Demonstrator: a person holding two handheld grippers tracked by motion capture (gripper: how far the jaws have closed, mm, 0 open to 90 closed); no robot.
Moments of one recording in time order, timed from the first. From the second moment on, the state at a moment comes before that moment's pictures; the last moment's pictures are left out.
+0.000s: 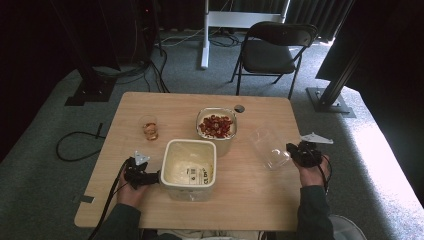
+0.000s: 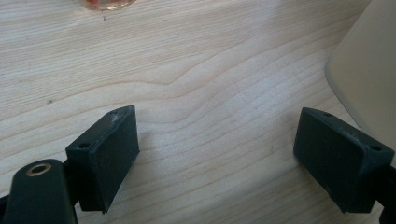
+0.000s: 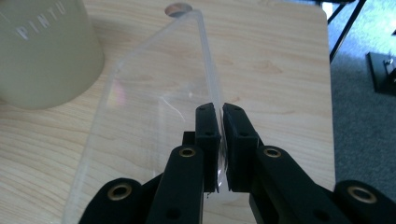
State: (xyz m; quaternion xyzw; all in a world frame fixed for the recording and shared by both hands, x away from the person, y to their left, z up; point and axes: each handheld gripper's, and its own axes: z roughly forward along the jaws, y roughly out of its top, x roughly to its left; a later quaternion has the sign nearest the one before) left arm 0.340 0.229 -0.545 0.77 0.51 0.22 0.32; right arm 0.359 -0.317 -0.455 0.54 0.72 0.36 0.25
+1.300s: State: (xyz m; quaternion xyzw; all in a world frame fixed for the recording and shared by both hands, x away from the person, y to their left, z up) left arm 0.340 0.229 -0.545 0.77 0.51 0.22 0.32; right arm 0.330 -0.296 -0.389 0.45 0.74 0.40 0.28
